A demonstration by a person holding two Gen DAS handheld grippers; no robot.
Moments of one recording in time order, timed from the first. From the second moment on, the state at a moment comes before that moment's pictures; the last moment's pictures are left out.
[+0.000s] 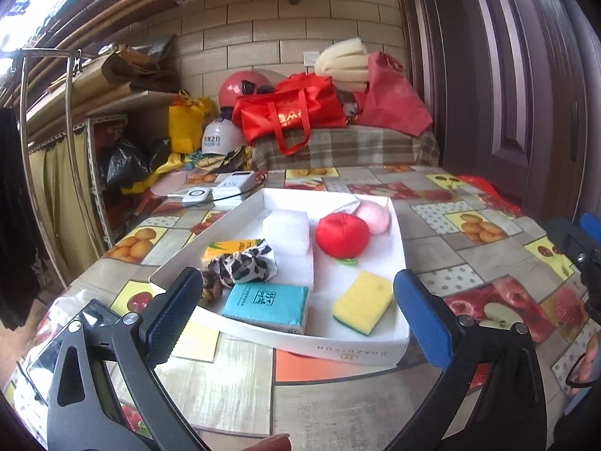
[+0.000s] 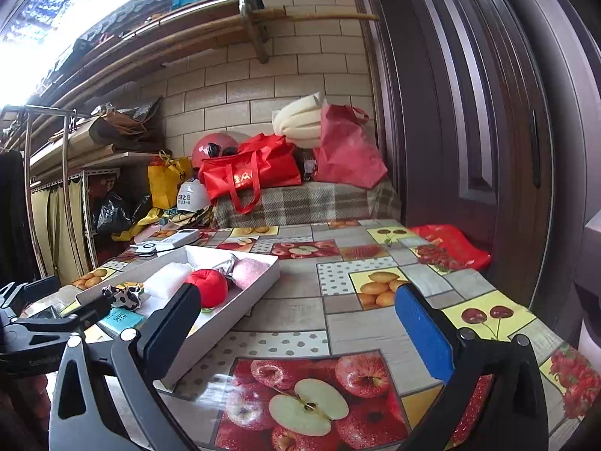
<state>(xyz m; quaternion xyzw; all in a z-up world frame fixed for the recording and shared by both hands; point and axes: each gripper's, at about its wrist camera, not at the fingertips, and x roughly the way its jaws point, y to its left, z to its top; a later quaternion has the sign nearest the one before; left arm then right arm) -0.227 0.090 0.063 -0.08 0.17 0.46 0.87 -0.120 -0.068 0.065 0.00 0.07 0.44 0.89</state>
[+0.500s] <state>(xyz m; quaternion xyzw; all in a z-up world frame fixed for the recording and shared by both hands) -0.224 0.093 0.057 -0.09 0.20 0.49 0.85 -0.117 -0.071 0.067 0.01 0.07 0.45 0.89</state>
